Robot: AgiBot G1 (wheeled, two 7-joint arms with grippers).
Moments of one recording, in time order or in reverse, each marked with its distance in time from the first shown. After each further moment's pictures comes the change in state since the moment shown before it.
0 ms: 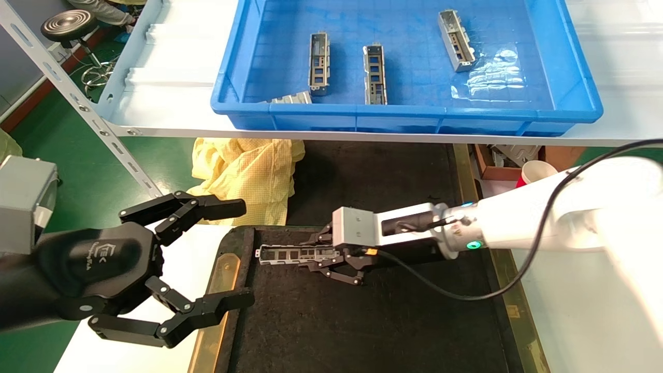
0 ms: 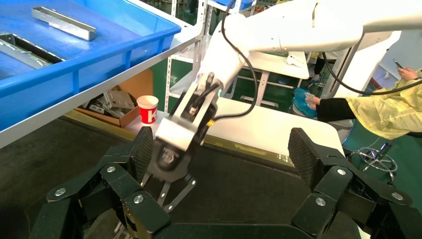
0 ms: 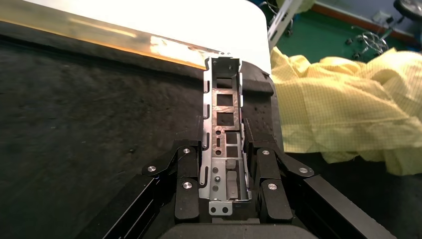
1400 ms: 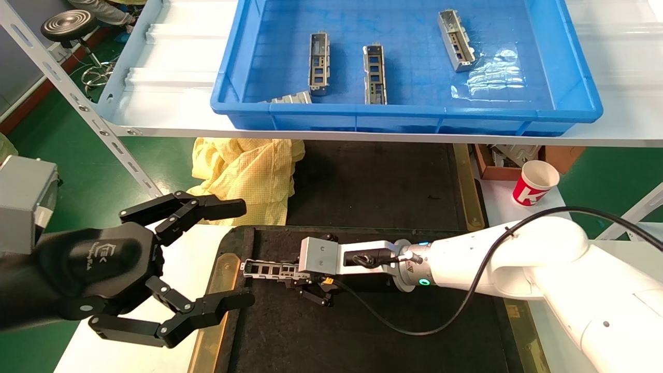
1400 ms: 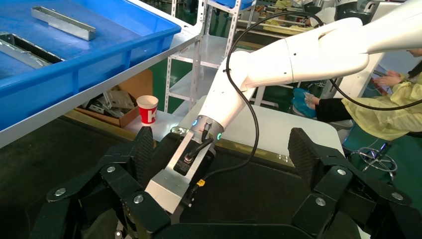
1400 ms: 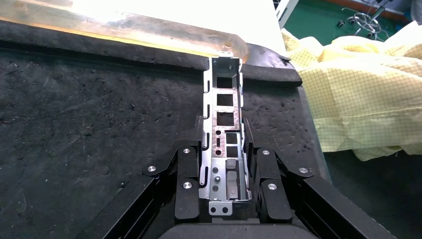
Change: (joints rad) left arm 0.000 0.000 0.000 0.000 0.000 0.000 0.000; right arm -0.171 -0.031 -0.135 0.199 0.113 0.289 0.081
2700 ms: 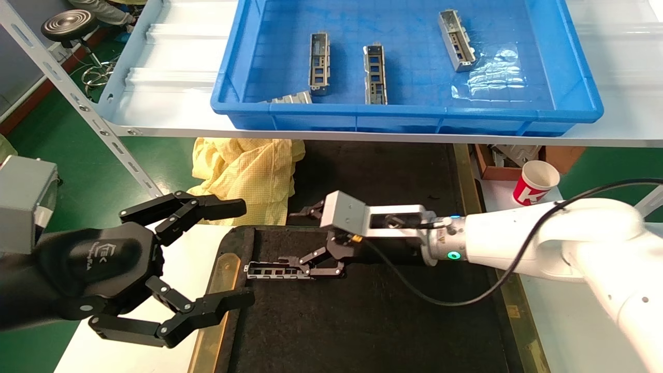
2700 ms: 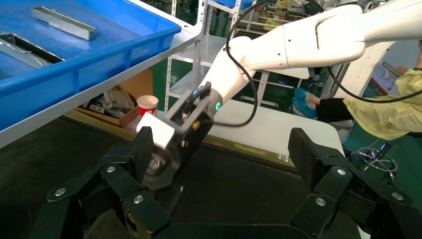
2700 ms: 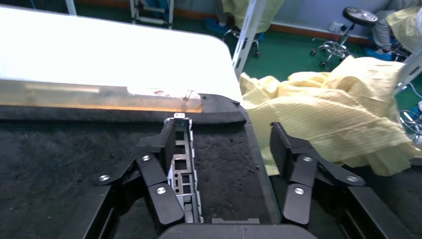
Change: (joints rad) left arm 0.000 0.000 0.000 0.000 0.000 0.000 0.000; right arm 0.059 0.036 -0.021 -0.093 0.196 -0.131 -0.042
